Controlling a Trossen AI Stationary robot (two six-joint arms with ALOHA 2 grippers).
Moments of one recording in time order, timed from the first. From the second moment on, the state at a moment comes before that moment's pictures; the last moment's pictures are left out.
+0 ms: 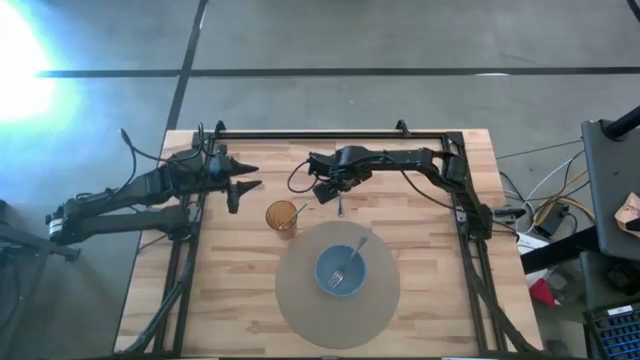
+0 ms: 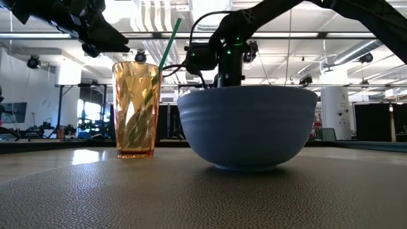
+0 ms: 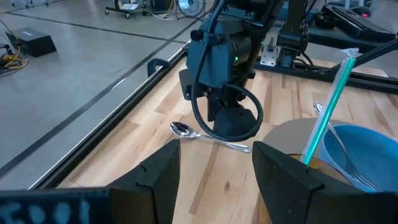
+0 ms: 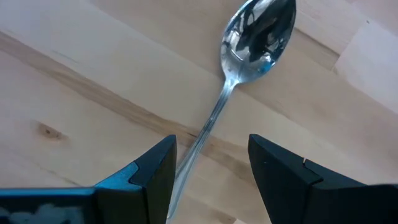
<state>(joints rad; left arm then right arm) 0.34 0.56 0.58 -0.29 0.02 -0.03 -0.26 2.16 1.73 -1.00 0.14 0.81</state>
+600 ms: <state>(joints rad) 0.34 0.56 0.58 -0.29 0.02 -0.03 -0.26 2.16 1.66 -0.91 0.15 0.82</state>
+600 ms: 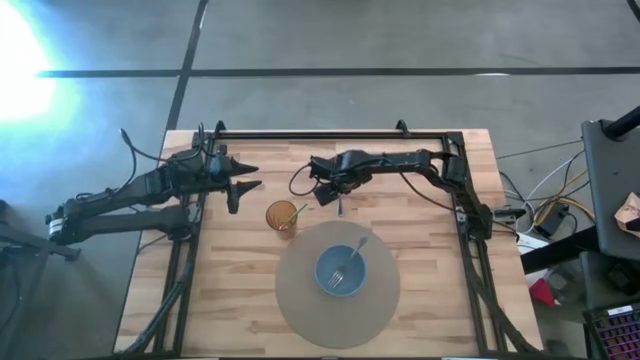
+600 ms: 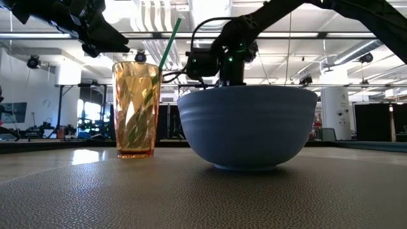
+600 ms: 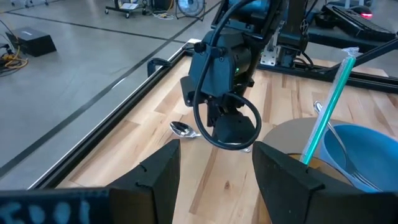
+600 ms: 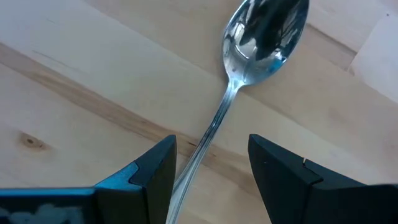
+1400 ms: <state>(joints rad) 0.34 0.56 0.58 -0.32 0.02 -0.03 -0.26 2.16 1.60 -0.88 0.16 0.82</state>
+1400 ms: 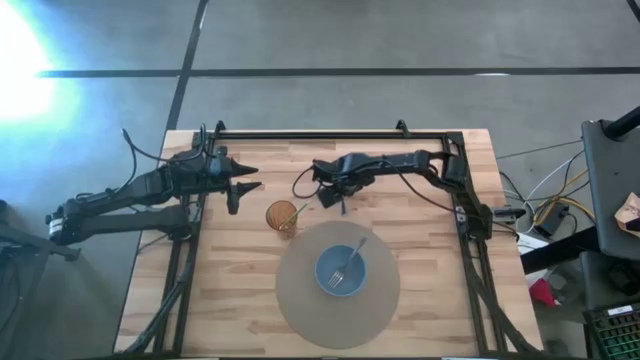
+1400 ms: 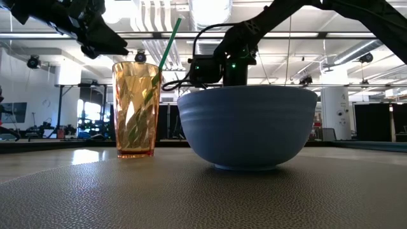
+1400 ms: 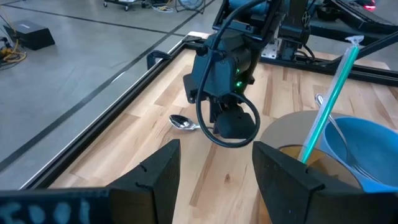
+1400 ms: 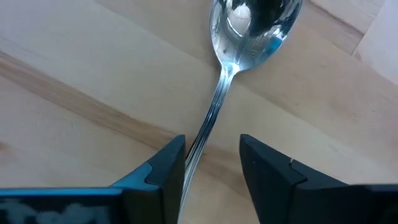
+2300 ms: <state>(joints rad) 0.34 0.56 0.58 -0.36 0.02 -0.03 -0.28 2.16 1.55 -0.88 0.19 0.75</state>
